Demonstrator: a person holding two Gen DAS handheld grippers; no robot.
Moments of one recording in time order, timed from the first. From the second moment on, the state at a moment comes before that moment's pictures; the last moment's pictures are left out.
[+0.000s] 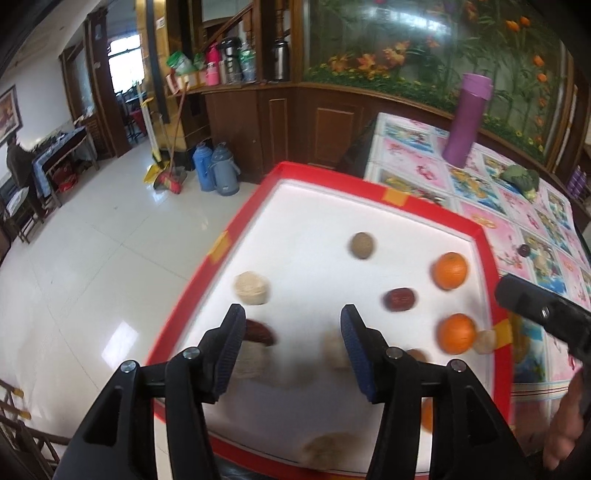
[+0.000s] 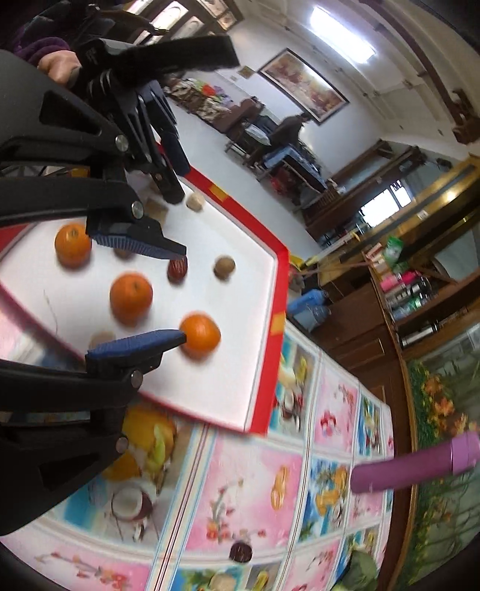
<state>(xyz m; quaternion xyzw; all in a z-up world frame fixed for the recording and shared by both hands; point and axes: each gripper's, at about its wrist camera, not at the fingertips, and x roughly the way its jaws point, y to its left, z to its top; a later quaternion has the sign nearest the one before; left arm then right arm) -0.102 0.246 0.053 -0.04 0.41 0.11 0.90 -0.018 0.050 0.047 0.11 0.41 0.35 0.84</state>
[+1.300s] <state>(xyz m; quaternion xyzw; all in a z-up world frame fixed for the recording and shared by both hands) -0.013 0.054 0.067 0.06 0.44 -0.06 0.89 0.080 -0.109 0.010 -0.02 0.43 0.08 0.90</state>
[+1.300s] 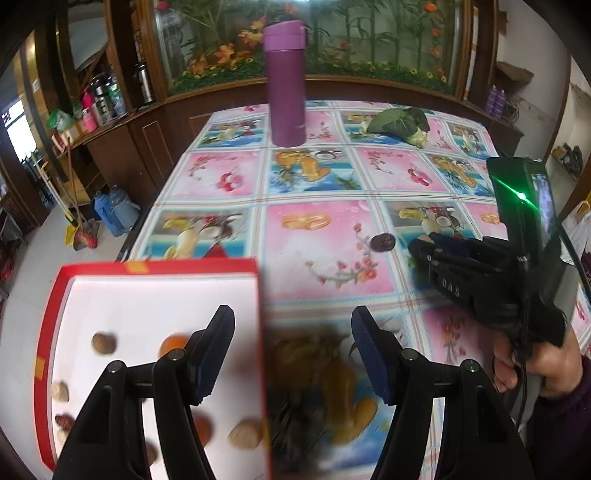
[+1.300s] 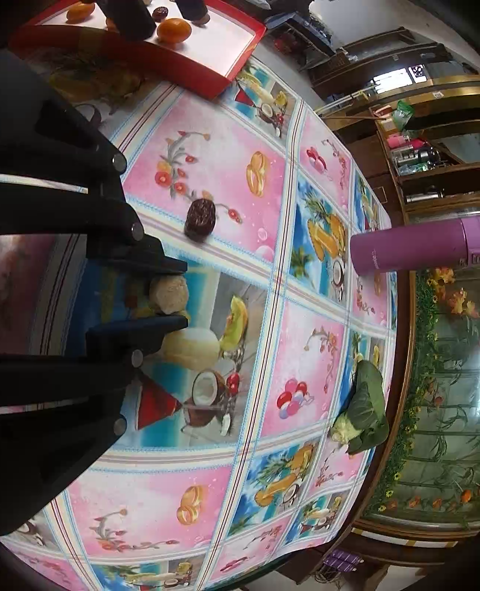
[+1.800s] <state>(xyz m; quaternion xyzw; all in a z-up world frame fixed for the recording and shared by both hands) 0.059 -0.015 0.032 0.05 0.47 -0.11 0.88 0.090 -0.186 0.018 0.12 0.44 0.04 0.89</state>
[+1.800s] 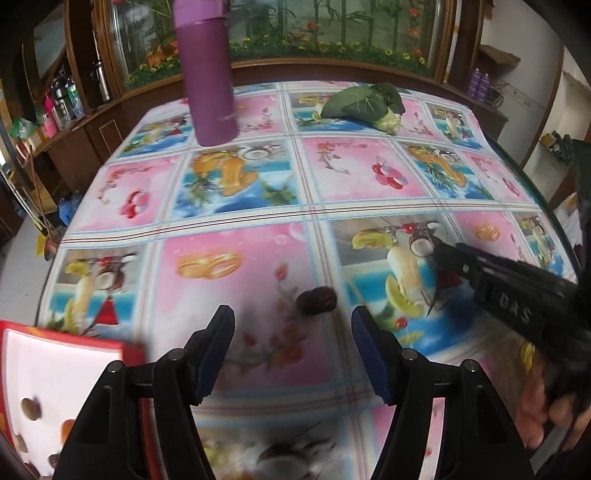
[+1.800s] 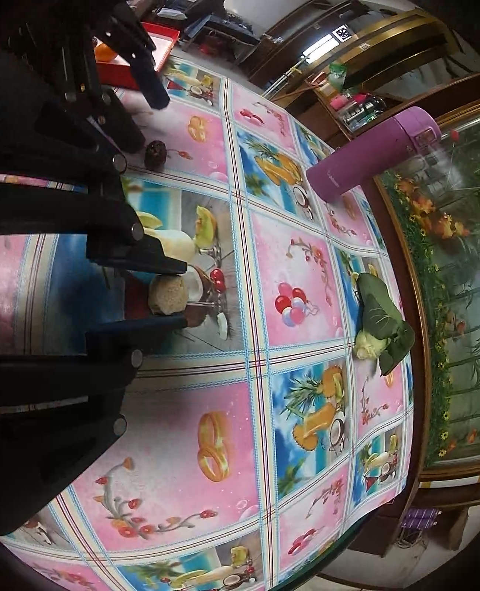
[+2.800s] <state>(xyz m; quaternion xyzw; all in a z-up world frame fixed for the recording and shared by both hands) -0.024 0.006 0.087 0.03 0.39 -0.10 0.91 0.078 -0.171 0.028 0.13 0.43 0.06 0.89</state>
